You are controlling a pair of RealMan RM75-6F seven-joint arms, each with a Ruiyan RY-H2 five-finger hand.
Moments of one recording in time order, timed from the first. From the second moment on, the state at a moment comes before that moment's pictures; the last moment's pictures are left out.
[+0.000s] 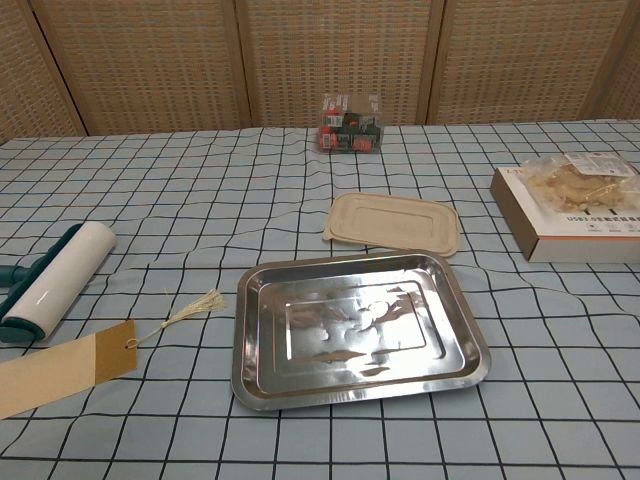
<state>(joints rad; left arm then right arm) -0.08 -1.12 -0.02 -1.68 1.47 1.49 0.23 0.06 -1.16 0.06 -1.60 -1.56 1.56 -0.08</state>
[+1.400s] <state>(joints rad) -0.09 -1.14 -0.04 -1.66 1.43 1.45 0.25 0.46 -1.20 0.28 -1.56 -1.13 1.01 -0.29</state>
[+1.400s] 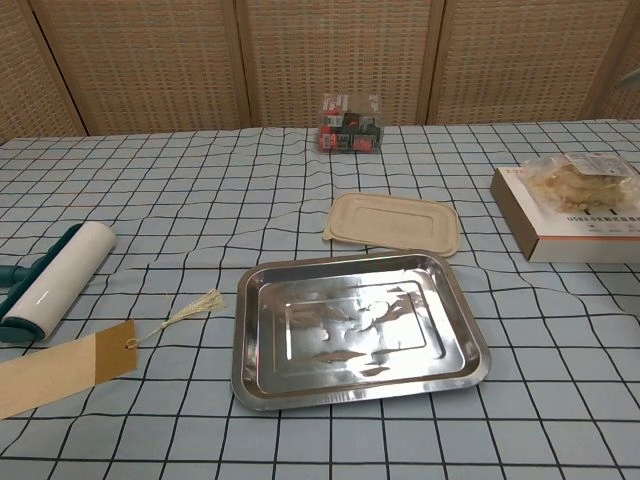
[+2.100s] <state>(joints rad) -0.11 -1.16 -0.04 -1.64 1.40 1.40 0.26 0.79 -1.40 0.27 -1.18 -0.55 0.73 -0.57</state>
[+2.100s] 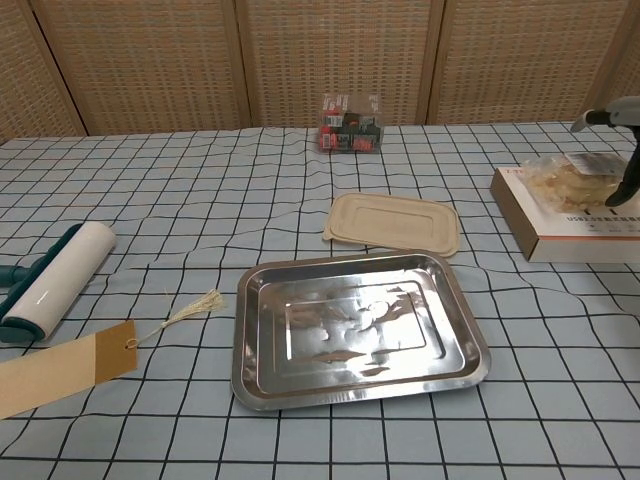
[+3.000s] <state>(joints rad) -0.12 -1.16 -0.03 -1.65 1.43 1.41 0.24 0.78 -1.55 0.23 -1.14 -0.92 0.91 -0.33</state>
